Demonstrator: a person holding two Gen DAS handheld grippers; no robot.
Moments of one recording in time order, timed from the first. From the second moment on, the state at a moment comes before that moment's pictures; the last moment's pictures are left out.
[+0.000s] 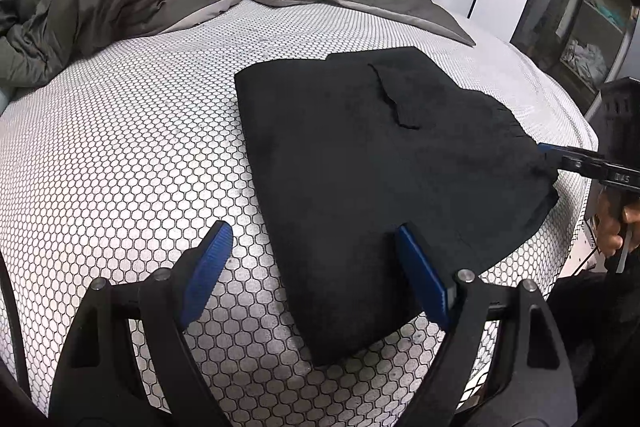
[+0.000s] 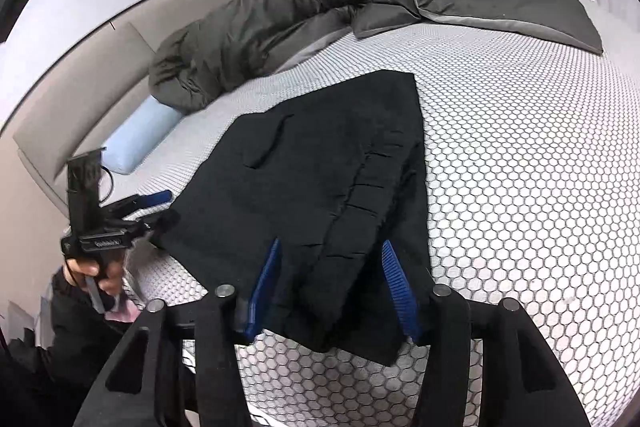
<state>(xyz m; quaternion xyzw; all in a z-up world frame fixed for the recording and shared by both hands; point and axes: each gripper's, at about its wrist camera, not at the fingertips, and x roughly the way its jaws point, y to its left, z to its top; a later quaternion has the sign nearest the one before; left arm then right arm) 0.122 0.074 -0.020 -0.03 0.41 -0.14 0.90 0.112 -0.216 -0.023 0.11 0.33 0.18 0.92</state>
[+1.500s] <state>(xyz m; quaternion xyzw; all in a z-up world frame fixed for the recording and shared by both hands) 0.189 0.082 -0.031 -0.12 0.44 -0.11 0.88 0.166 -0.235 -0.036 0.18 0.32 0.14 0.92</state>
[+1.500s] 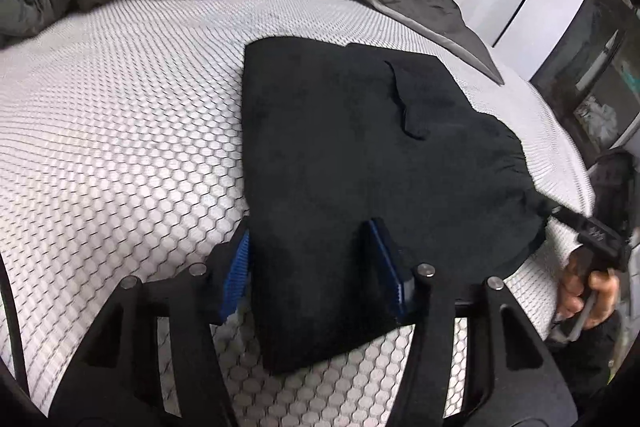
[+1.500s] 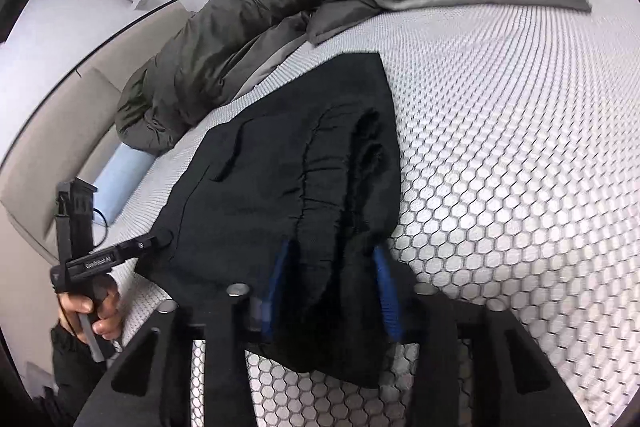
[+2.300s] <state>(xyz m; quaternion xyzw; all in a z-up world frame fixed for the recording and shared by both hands) 0.019 0.012 0.026 -0.01 0.22 -0.02 0.98 0.008 -0.183 0.005 0.01 0.09 0.09 0.99</state>
